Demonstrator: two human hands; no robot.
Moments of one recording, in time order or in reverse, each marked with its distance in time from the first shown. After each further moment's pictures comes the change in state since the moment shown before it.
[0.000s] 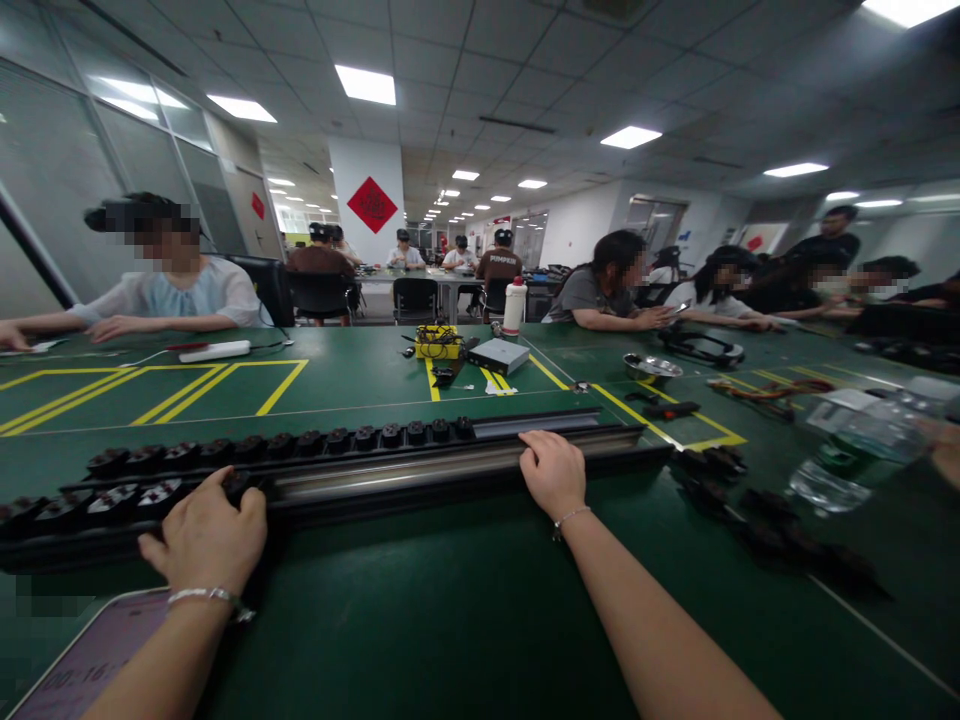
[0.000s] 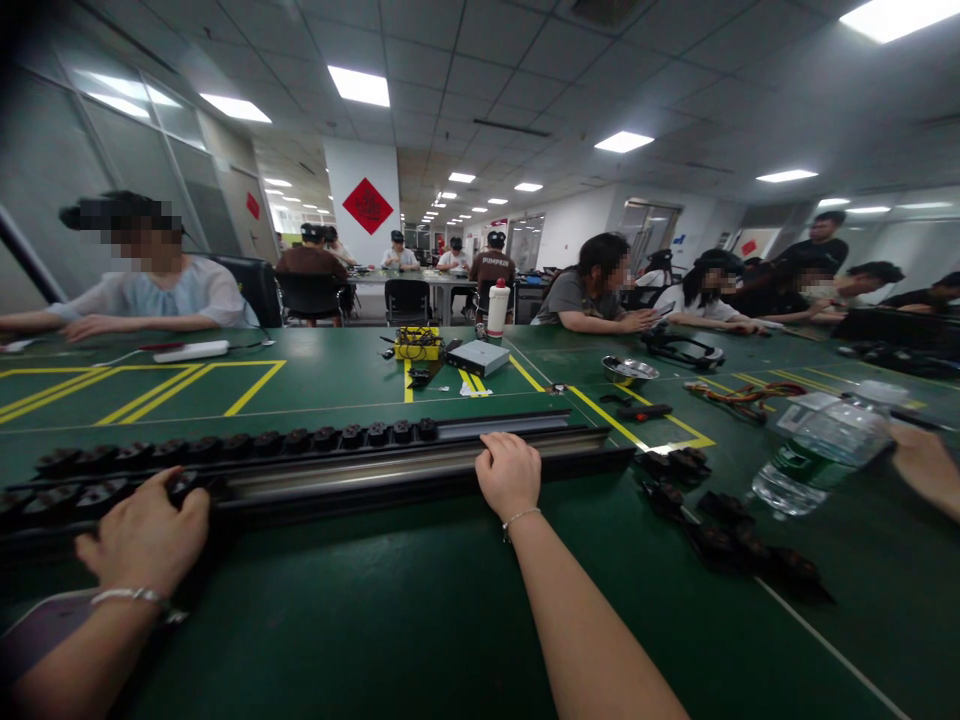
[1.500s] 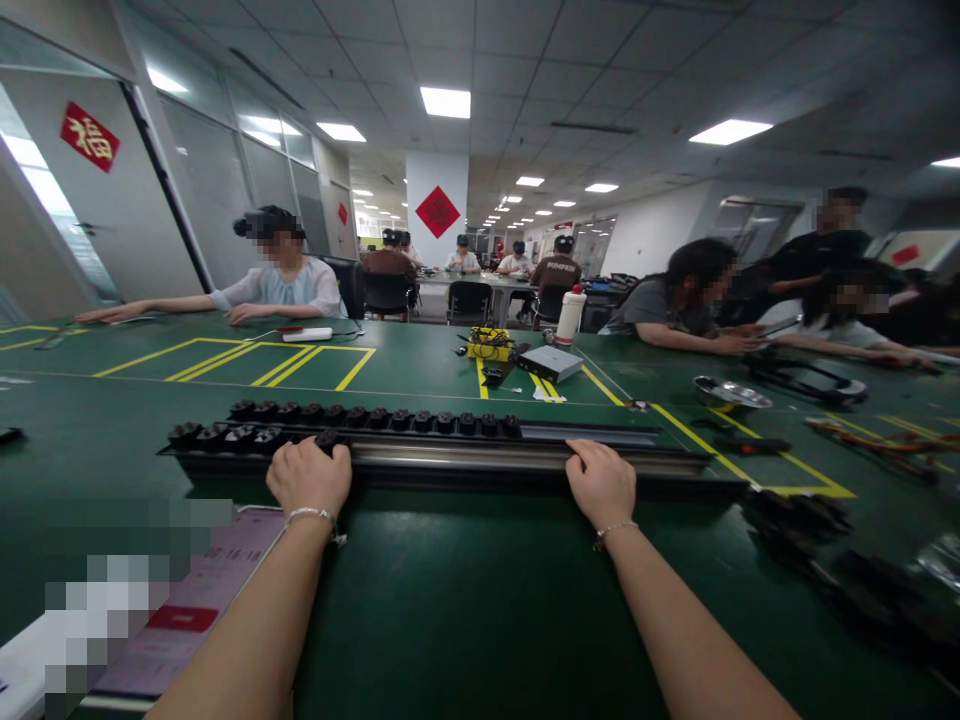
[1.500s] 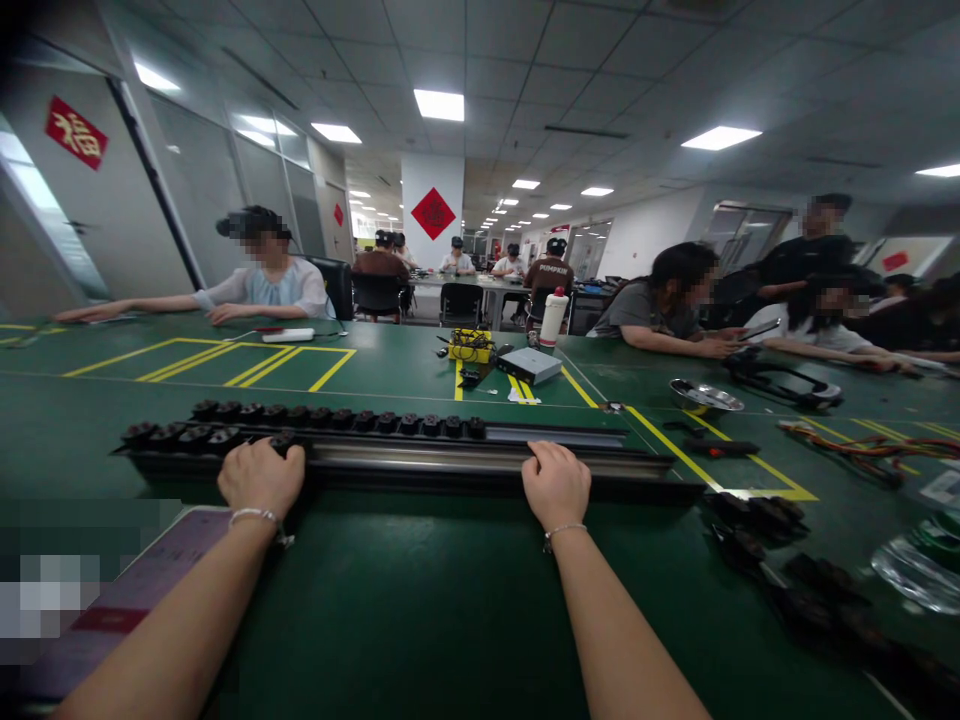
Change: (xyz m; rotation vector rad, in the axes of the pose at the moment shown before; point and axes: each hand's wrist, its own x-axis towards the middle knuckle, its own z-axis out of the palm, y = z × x) left_hand -0.009 0.007 0.007 0.052 0.161 -0.045; right_hand 0.001 0.003 0.003 -0.024 0.021 -0.023
